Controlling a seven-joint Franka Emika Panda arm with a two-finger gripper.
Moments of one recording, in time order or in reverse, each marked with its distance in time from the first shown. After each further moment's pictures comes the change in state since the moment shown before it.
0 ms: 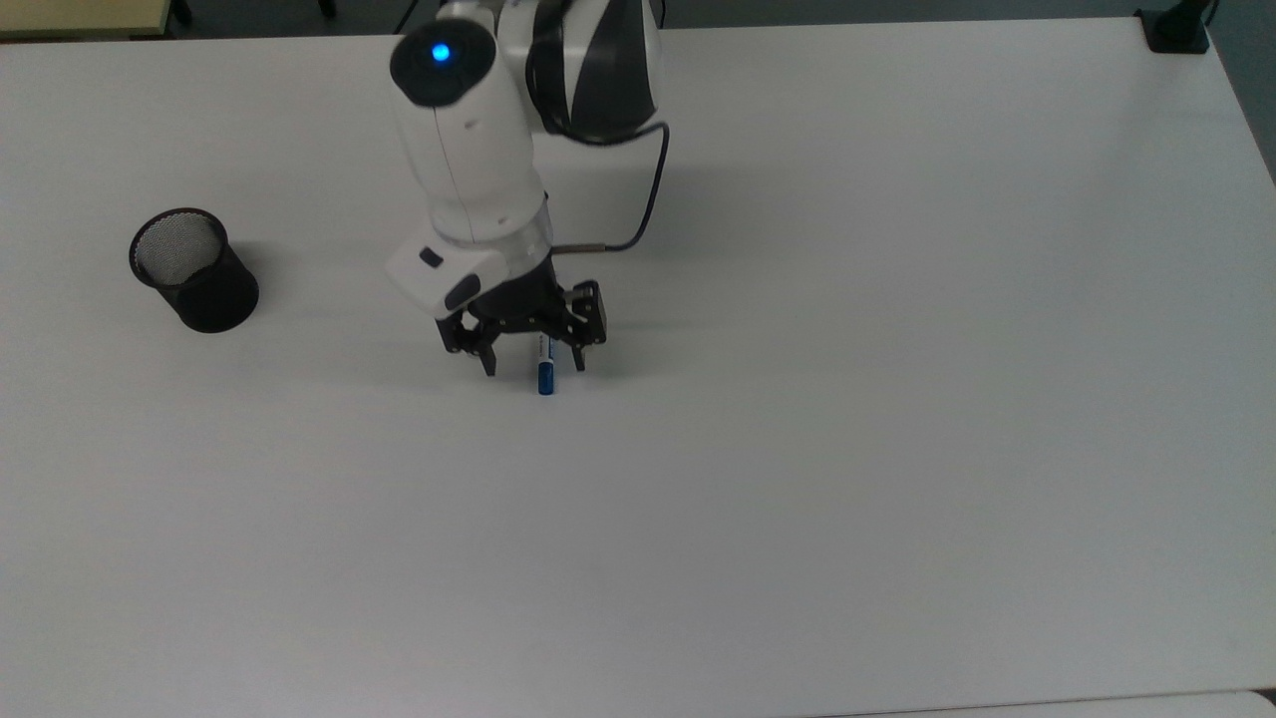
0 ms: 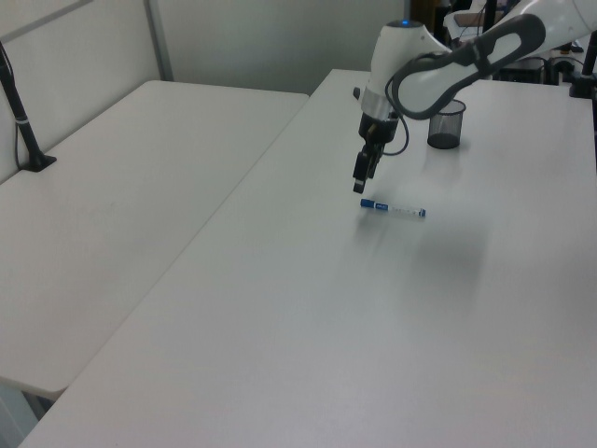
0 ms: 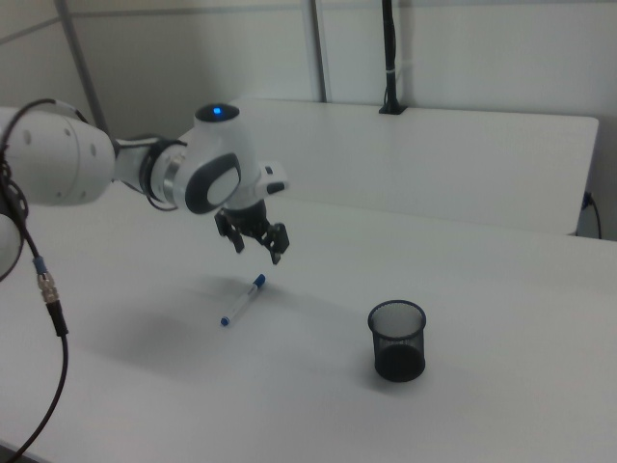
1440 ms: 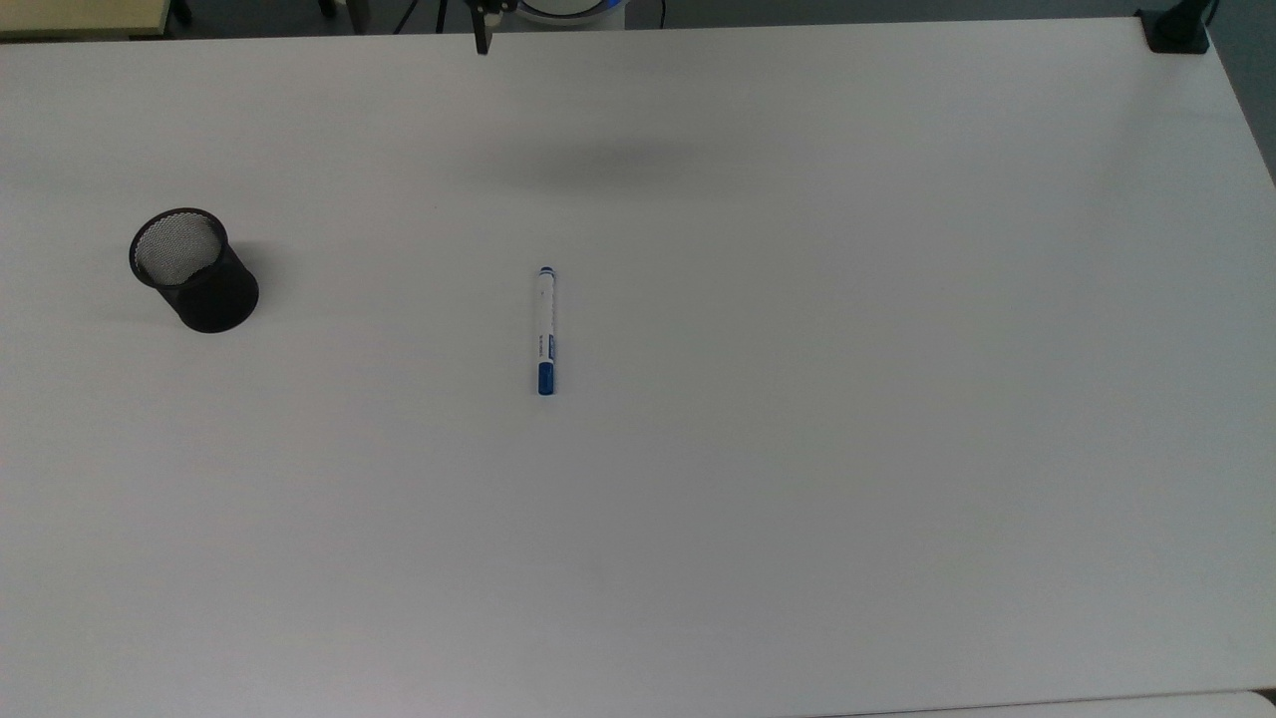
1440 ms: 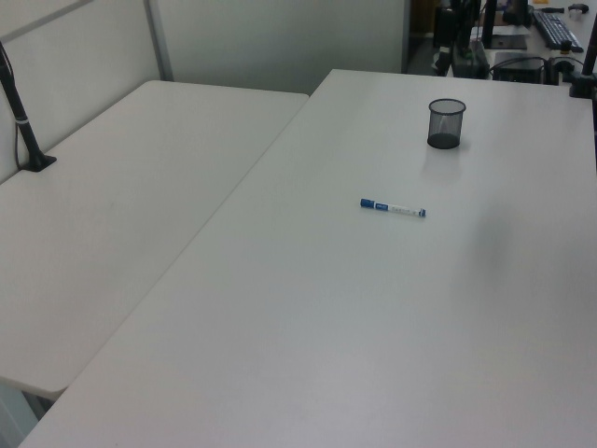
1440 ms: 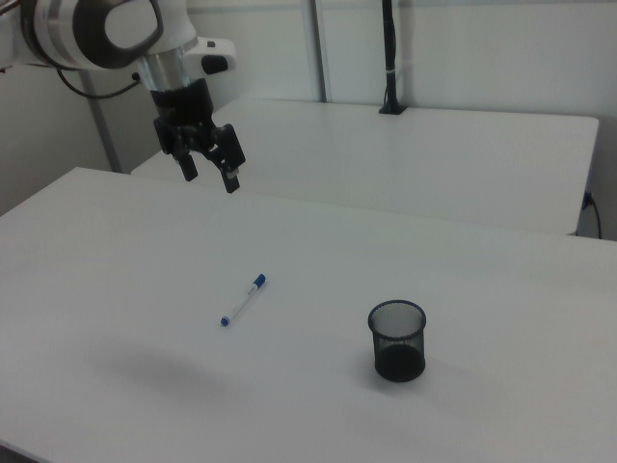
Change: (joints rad) arm 0.028 -0.471 -0.102 0.051 -0.175 -0.637 0.187
